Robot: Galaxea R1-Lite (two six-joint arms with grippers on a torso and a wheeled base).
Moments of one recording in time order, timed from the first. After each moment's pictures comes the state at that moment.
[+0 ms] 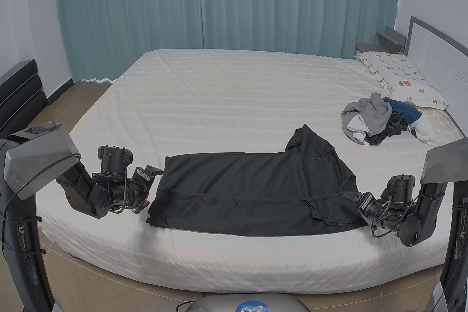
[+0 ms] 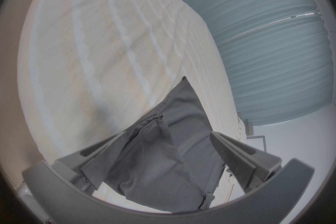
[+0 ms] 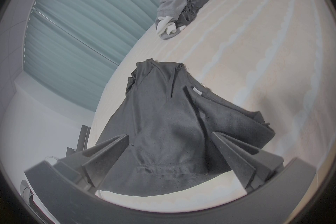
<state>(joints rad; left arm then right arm) -0.14 2.25 -0.88 -0.72 -0.11 -1.16 0.05 2.33 -0.45 -1.32 0.15 0.82</state>
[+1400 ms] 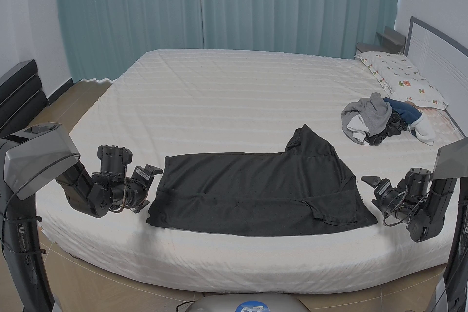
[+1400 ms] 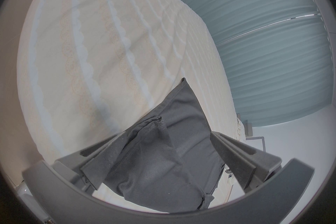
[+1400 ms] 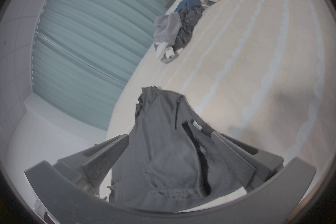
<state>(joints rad) -0.14 2.25 -0.89 -0.72 -0.11 -1.17 -0.08 2.33 -0.45 -1.47 0.22 0.90</state>
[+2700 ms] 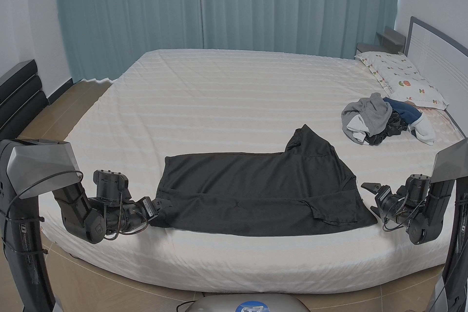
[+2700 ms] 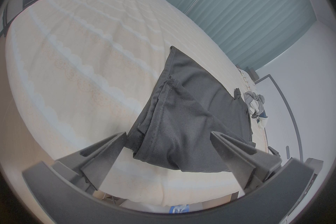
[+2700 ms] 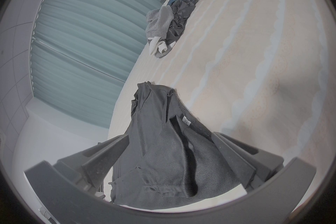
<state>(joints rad) -0.14 2.27 -0.64 -0.93 -0.22 -0.65 -0.13 2.40 -0.45 -1.50 0.31 0.92</state>
